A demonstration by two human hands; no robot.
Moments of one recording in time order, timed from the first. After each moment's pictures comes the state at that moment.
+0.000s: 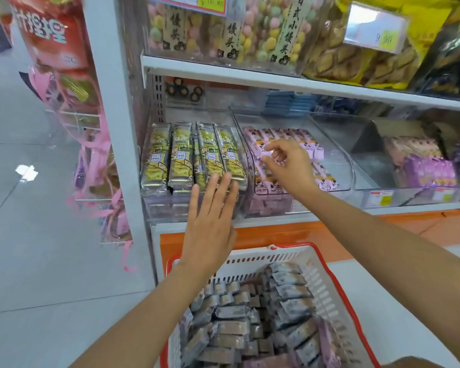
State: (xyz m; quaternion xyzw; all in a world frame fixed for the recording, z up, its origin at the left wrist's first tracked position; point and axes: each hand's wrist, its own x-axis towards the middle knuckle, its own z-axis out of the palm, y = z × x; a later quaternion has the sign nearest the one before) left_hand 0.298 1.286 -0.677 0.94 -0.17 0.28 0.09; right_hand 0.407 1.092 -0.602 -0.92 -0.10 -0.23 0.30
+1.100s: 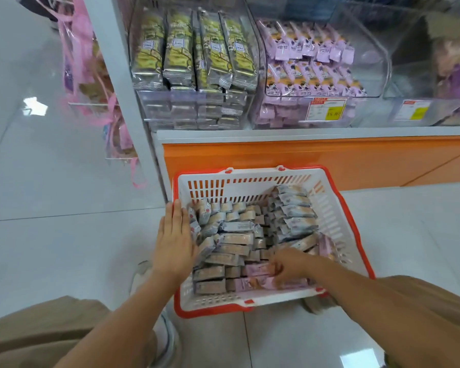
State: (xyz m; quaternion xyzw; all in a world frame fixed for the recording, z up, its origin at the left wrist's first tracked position) left_hand 0.162 1.330 -0.830 0.99 -0.03 -0.11 0.06; right_hand 0.179 1.047 -0.834 -0.87 -0.17 0.46 0.03
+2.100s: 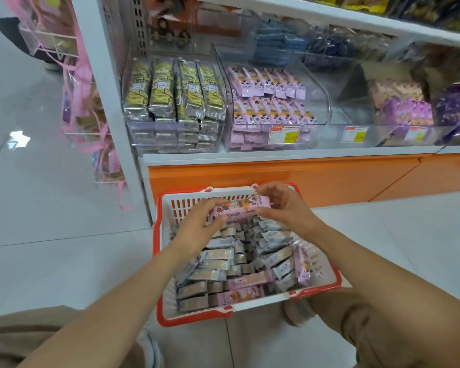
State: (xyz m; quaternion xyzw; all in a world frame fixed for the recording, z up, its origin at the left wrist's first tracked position) left_hand 0.197 1.275 -0.754 0.84 -0.13 -0.06 0.53; right_hand 0.205 1.041 -0.694 -0.80 -0.07 0.11 0.59
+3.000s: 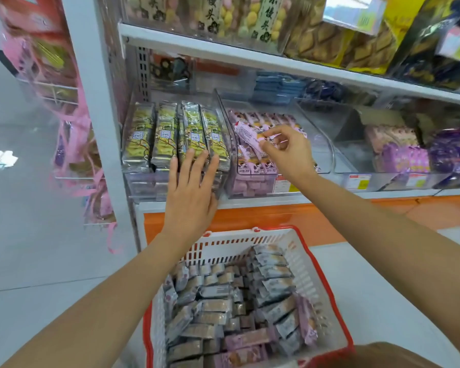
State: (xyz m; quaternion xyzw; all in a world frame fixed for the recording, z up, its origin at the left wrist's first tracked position) left_hand 0.309 1.285 -0.676 0.94 -0.14 0.29 0.11; right_hand 0.375 1.073 -0.591 -0.89 -0.04 -0.22 0.39
